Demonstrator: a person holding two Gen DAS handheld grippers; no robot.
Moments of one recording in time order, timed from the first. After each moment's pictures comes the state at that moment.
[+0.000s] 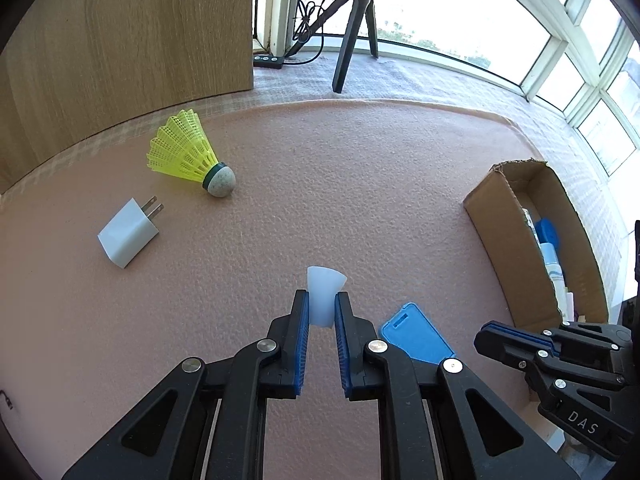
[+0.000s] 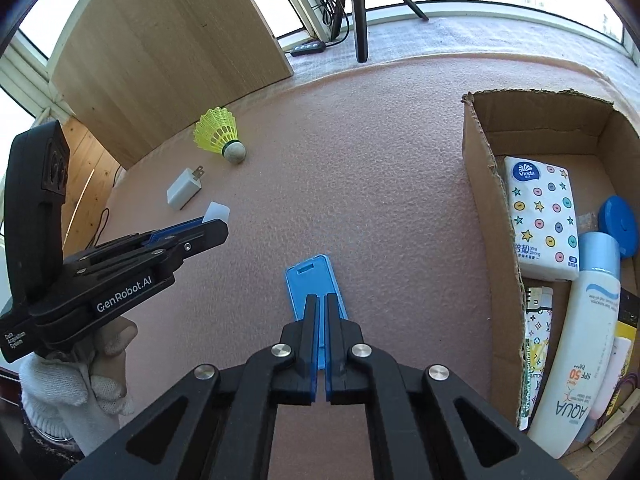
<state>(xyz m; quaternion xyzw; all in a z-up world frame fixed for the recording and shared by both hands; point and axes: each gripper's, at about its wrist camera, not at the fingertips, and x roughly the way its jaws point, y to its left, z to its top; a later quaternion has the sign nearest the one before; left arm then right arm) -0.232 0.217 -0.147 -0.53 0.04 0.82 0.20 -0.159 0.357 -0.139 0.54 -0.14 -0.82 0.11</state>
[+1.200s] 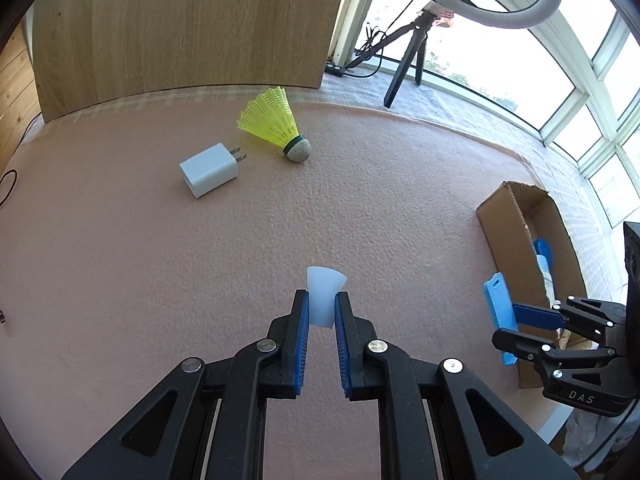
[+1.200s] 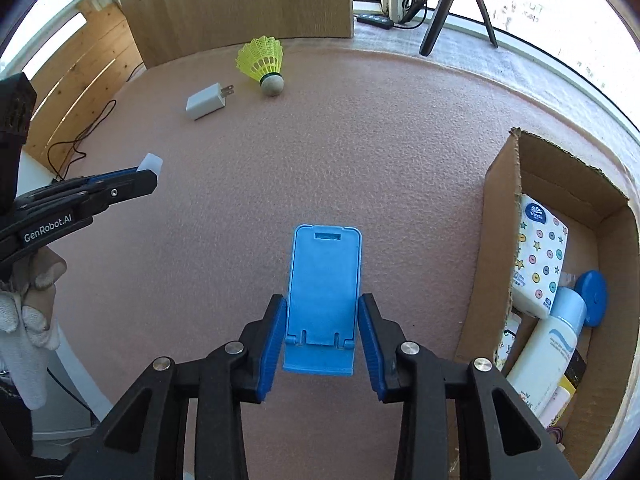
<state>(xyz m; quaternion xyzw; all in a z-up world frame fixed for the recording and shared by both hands) -0.188 0.146 -0.134 -0.52 -0.04 0.84 0.16 -0.131 0.348 -0.122 0.57 0.01 -0.81 0.16</state>
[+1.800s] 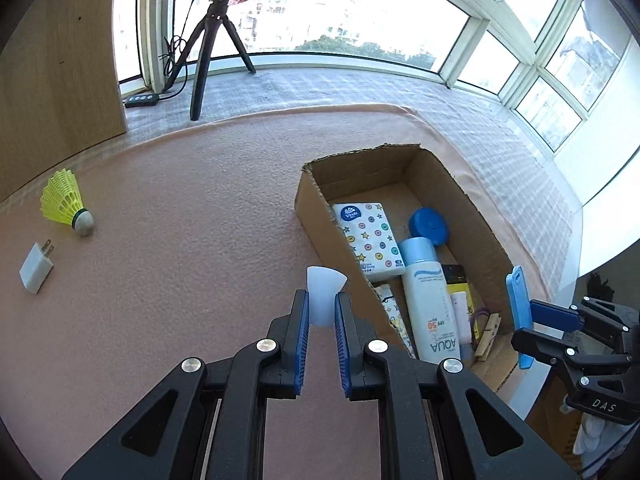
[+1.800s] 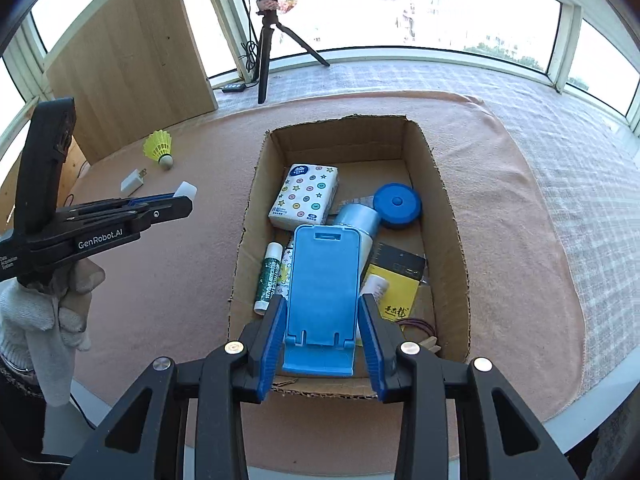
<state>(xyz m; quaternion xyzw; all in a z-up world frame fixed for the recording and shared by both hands) -0.167 0.337 -0.115 -0.50 0.04 0.80 0.32 -0.058 0.493 -0.081 0.52 -0.08 -0.85 0.02</state>
